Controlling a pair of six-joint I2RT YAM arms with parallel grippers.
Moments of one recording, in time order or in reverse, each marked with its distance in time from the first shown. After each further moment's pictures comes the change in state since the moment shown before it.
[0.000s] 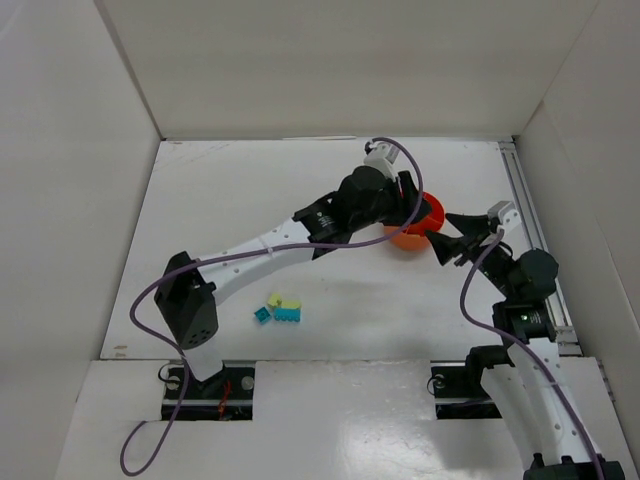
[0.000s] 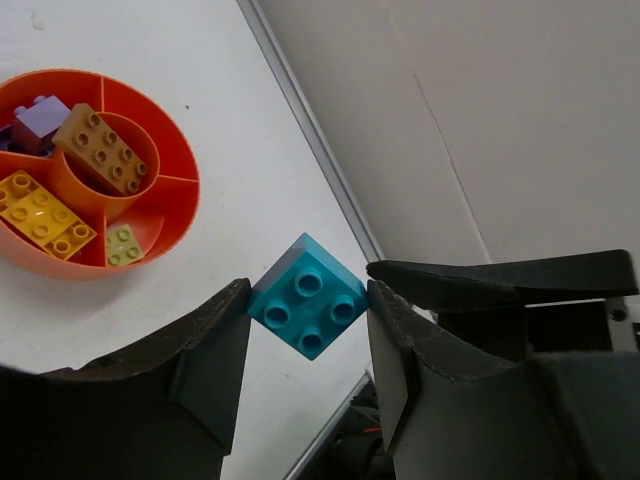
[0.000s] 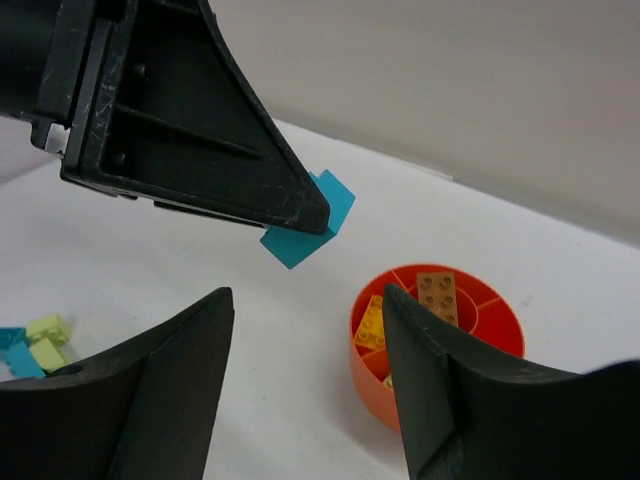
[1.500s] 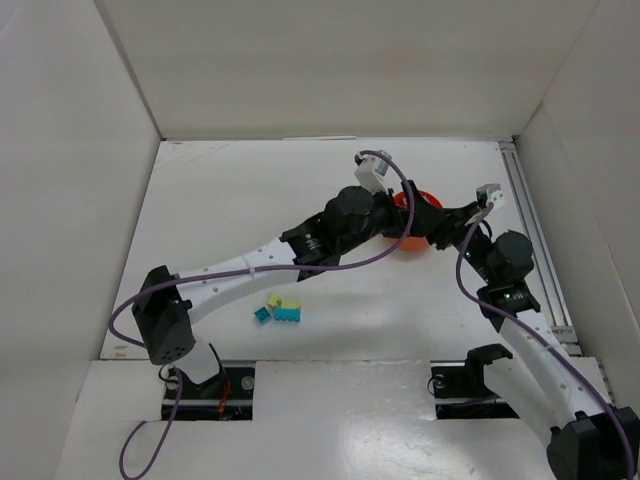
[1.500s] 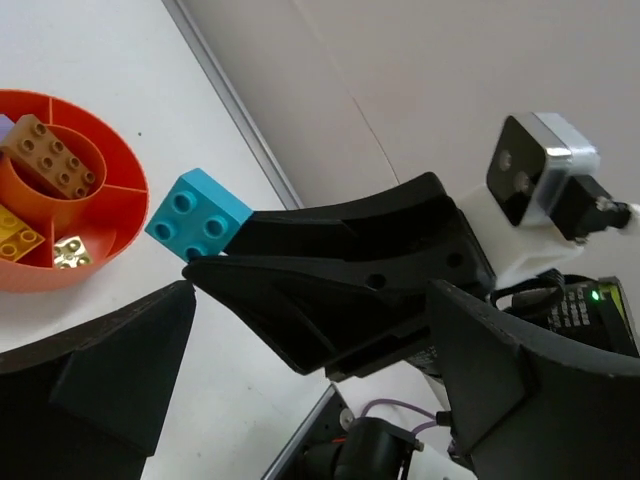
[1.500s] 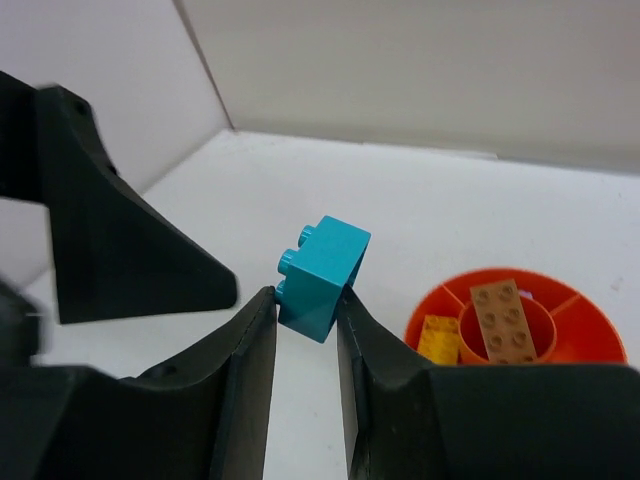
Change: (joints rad) left arm -0.077 -0.143 -0.178 0.206 -0.090 -0.034; right arm 0.166 0.211 0.000 0.256 0.238 0.245
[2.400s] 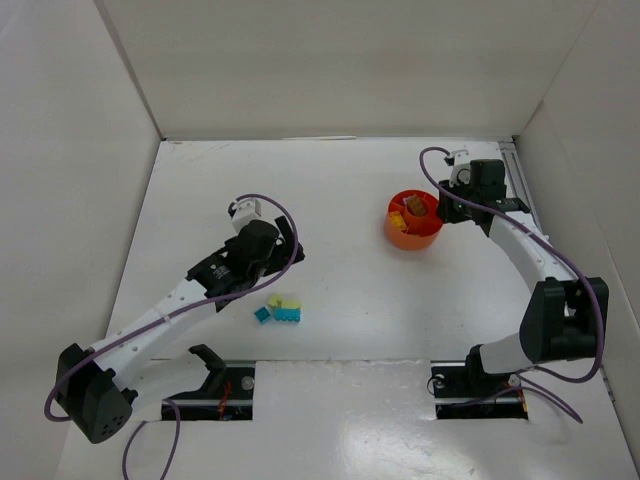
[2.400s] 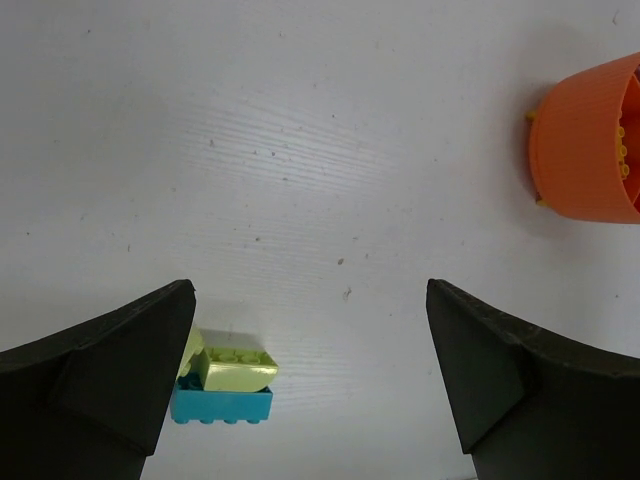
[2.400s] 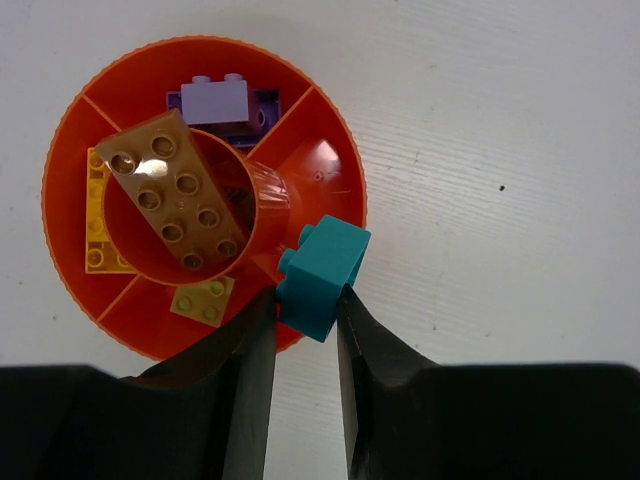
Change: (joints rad) left arm 0.351 -0.562 -0.552 -0.610 -0.249 -0.060; right arm -0.165 0.679 0.593 -0.841 0.193 -0.463
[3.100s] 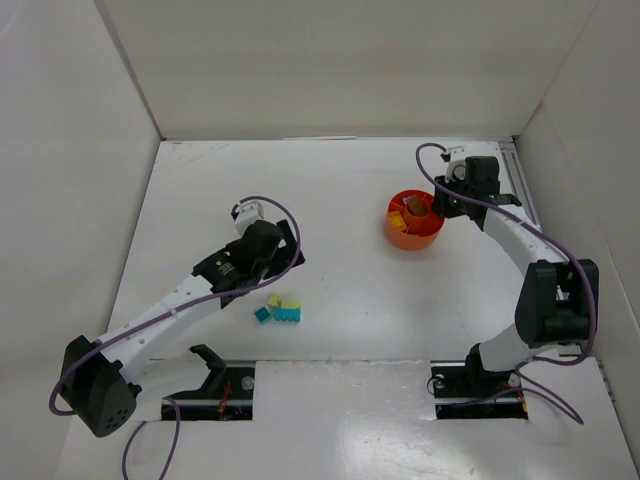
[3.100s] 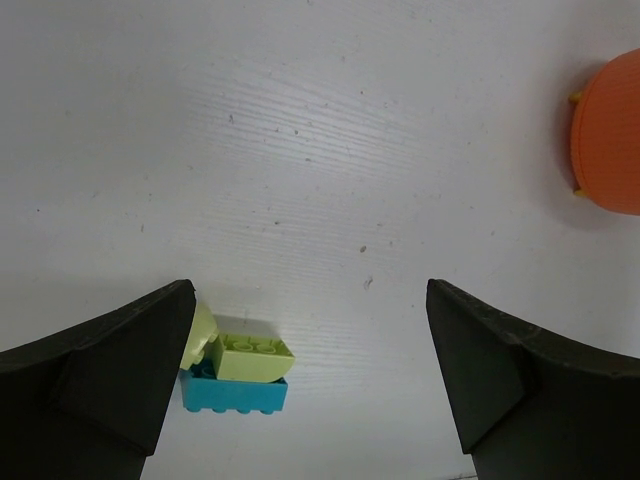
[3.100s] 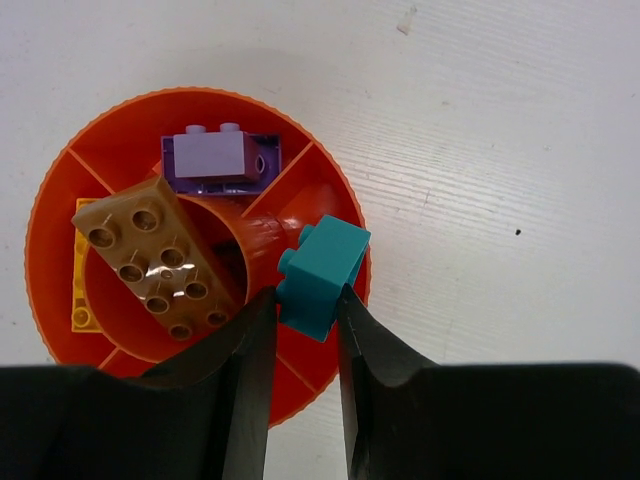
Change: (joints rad) left arm 0.010 0.042 -0.002 -0.041 0.011 -0.021; right arm 0.000 0.112 0.026 0.089 -0.032 0.011
